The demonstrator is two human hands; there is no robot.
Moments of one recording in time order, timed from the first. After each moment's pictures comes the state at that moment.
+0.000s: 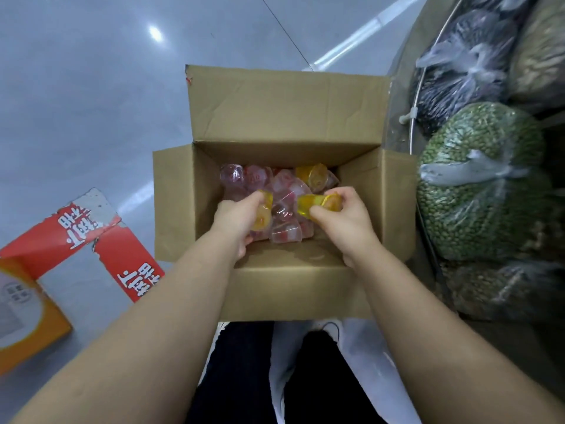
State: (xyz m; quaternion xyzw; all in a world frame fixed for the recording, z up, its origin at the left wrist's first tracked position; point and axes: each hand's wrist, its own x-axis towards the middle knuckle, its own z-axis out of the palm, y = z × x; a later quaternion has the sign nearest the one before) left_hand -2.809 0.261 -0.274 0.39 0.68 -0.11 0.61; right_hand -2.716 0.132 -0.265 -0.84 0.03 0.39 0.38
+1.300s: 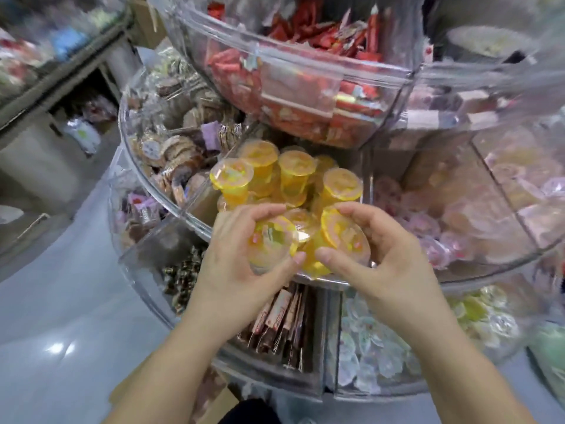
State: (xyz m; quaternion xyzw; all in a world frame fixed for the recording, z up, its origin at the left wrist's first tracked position) left_hand -2.658 -0.014 0.461 0.85 -0.18 0.11 0.49; right_hand -2.682 -0.191 0.482 -0.82 -0.01 -0.05 0.58
